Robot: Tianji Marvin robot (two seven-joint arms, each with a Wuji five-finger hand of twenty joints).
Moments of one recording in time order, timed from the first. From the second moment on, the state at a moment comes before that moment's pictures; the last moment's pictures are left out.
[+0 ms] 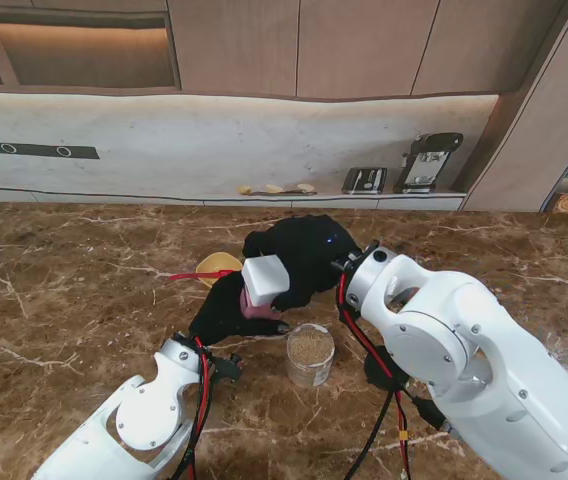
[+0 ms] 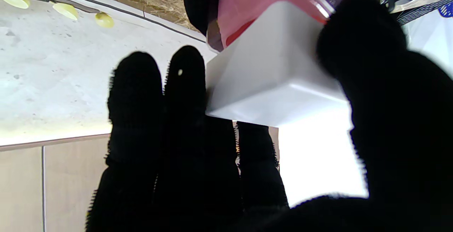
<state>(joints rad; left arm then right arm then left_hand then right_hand) 1.57 -1.21 -1.02 -1.58 0.07 -0.47 0.21 -1.38 -1.03 1.08 -2.10 -0.88 -0.08 0.38 0.94 -0.94 0.54 -0.14 0.75 0.13 0.61 0.65 0.96 0.09 0.48 0.74 0.83 0.33 0.53 1.00 0.42 0.42 1.21 0.80 0.48 -0.98 0.98 -0.31 0.62 -0.01 0.73 0.71 0.91 0.02 0.48 0.83 1.09 0.00 0.72 0.69 0.99 0.02 1.27 0.29</state>
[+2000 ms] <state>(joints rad) 1.54 -1.23 -0.99 -1.58 0.03 -0.47 0.24 -1.35 -1.04 1.04 -2.11 -1.01 0.05 0.43 0.94 -0.94 0.54 -0.14 0.75 0.14 0.61 0.65 0.96 0.09 0.49 0.73 0.83 0.33 0.53 1.00 0.42 0.42 1.20 0.79 0.14 -0.56 0.69 -0.13 0.52 0.00 0.30 0.58 0.71 0.01 0.30 0.46 0.80 0.10 0.35 0.46 0.62 0.15 1.02 0.29</state>
